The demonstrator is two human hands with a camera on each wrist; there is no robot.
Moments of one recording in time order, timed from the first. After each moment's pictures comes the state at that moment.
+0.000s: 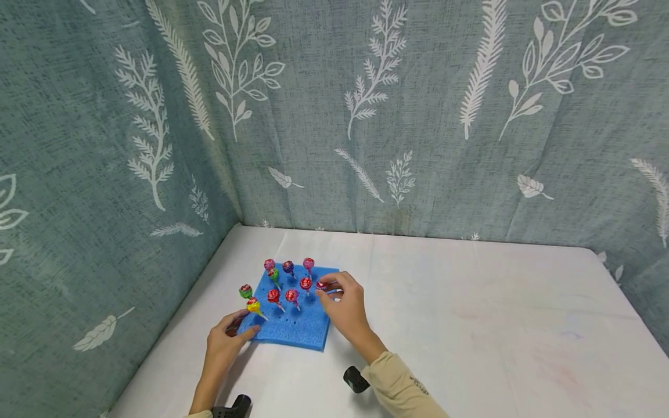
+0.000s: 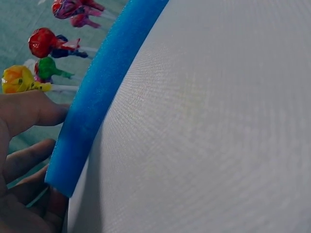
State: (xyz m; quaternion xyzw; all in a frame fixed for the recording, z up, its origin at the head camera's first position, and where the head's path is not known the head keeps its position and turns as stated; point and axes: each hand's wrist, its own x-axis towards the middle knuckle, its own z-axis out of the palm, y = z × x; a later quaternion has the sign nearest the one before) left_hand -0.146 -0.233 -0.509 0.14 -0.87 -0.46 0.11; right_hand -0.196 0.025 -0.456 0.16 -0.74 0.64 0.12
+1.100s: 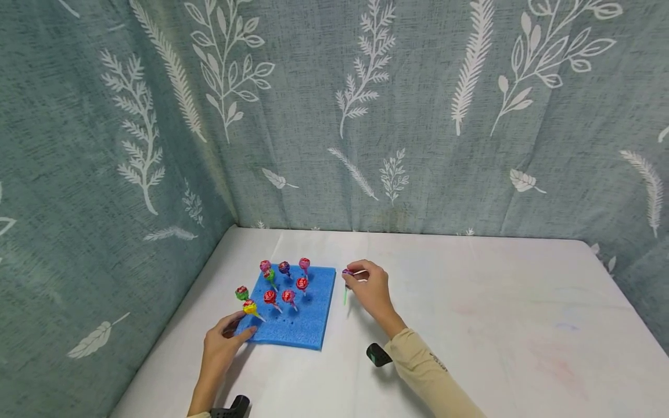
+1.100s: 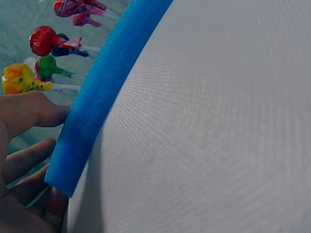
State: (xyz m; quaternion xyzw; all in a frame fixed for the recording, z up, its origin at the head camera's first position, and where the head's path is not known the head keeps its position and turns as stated) left_hand -0.147 -0.230 -0.510 0.15 -0.87 -0.45 0.11; right_hand -0.235 0.077 -0.466 0.09 -0.75 0.65 0.09
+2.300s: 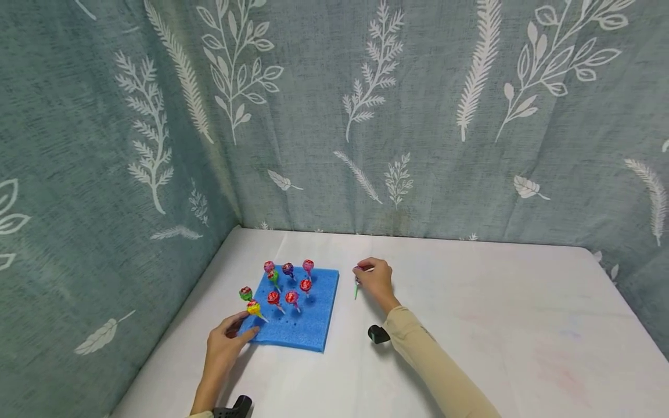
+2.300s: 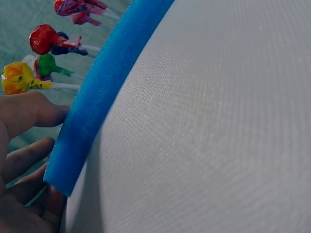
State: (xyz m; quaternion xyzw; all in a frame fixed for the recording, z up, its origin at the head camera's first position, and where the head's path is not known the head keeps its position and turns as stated) left_hand -0.145 -0.230 -0.509 0.15 -0.86 -0.47 0.11; right_hand -0.280 0.079 -0.495 0.00 -0.80 0.59 0.05
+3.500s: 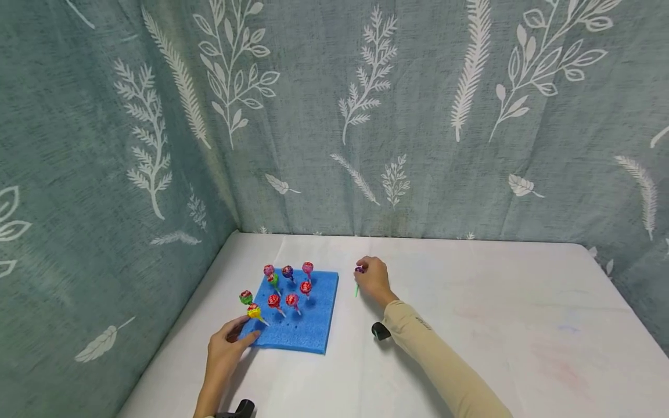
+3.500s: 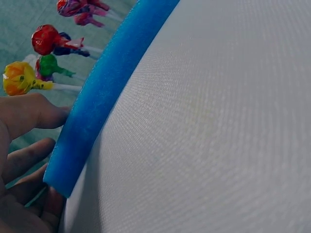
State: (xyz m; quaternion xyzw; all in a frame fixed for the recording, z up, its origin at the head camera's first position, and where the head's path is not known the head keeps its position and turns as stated) left_hand -0.145 -0.230 -0.508 0.15 -0.86 -0.48 0.11; right_hand -0.291 0.078 -0.495 0.04 -0.87 0.48 0.05
